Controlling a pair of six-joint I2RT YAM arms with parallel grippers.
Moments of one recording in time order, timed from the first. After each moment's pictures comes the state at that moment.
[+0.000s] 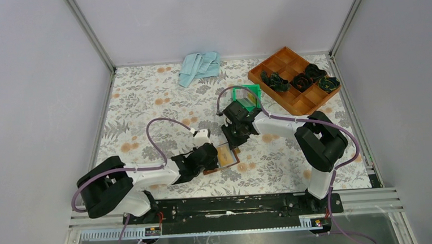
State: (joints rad) left arm -1.01 1.39 0.50 0.08 -0.35 -0.90; right arm 0.76 1.81 1.14 -0.48 -0.14 0.26
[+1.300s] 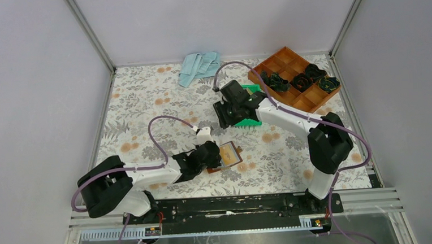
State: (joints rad) left arm -1.02 1.41 0.54 0.07 -0.34 -0.89; right arm 0.75 1.77 1.36 -0.55 -0.04 0.25
